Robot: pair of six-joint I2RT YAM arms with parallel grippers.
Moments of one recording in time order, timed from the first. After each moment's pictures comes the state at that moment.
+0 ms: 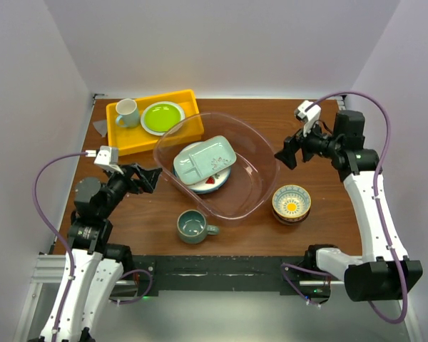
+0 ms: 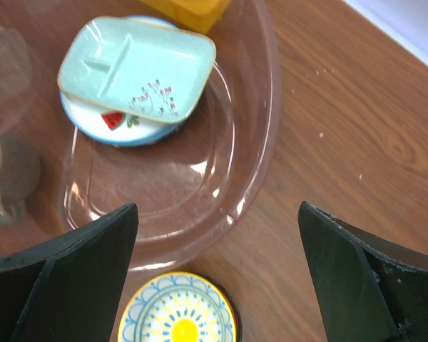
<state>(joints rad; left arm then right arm) -0.11 0.46 0.58 -0.22 0.30 -0.38 0.02 1.13 1.21 -0.66 -0.68 -0.40</state>
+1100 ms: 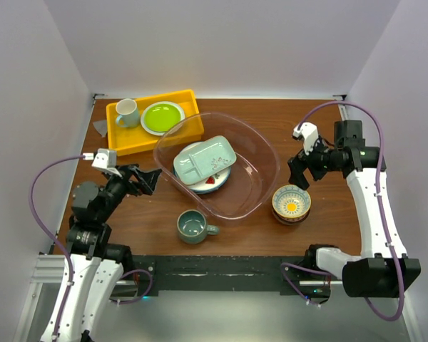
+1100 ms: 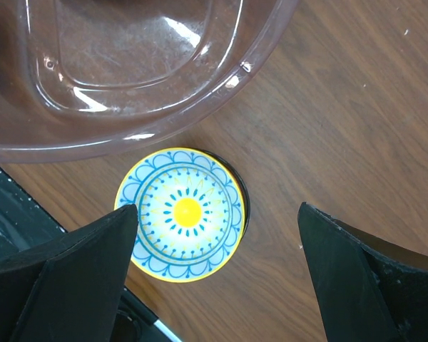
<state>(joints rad) -0.12 0.41 0.57 -0.22 0.30 -0.38 -0.03 1.15 1.25 -1.11 -0.50 -0.67</state>
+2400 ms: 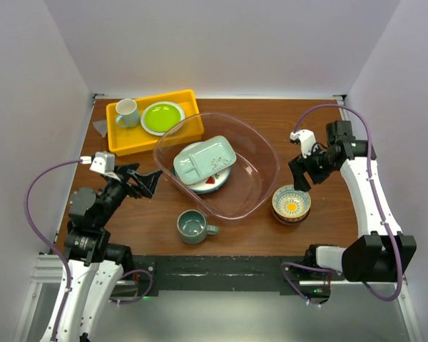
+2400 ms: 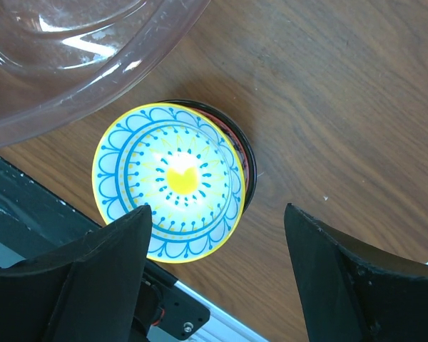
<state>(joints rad) -0.15 0.36 0.57 -0.20 0.30 -0.38 -0.03 1.26 1.22 -1.16 -0.35 -0.60</state>
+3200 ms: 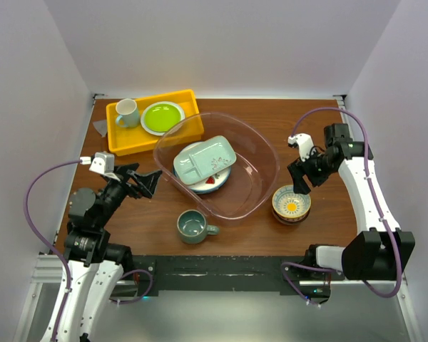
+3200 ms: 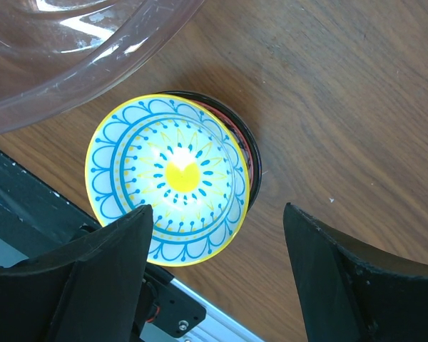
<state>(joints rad) -0.15 0.35 0.57 -0.20 0.30 -0.38 -0.03 1.27 1.17 -1.16 -0.35 -0.64</state>
